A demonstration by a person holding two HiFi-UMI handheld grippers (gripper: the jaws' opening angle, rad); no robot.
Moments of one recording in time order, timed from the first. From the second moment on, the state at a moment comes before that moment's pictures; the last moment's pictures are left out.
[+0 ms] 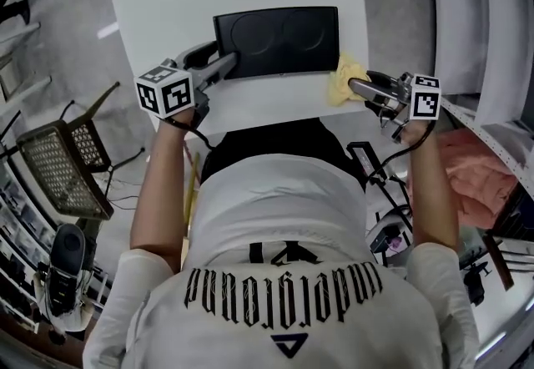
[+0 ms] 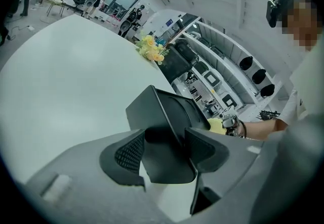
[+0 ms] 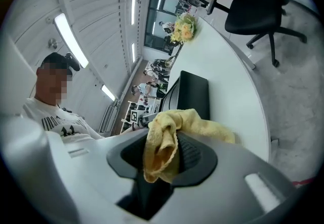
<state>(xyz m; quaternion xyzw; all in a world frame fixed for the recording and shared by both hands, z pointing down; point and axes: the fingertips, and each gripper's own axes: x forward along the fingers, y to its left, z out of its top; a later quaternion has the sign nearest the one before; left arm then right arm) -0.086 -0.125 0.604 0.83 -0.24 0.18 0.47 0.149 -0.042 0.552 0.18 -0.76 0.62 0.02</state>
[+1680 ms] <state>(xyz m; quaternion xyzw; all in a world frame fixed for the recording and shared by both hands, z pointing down) -0.109 -0.105 0.213 0.94 -0.31 -0.01 0.11 0.062 -0.068 0.209 0.43 -0.90 0.03 0.08</state>
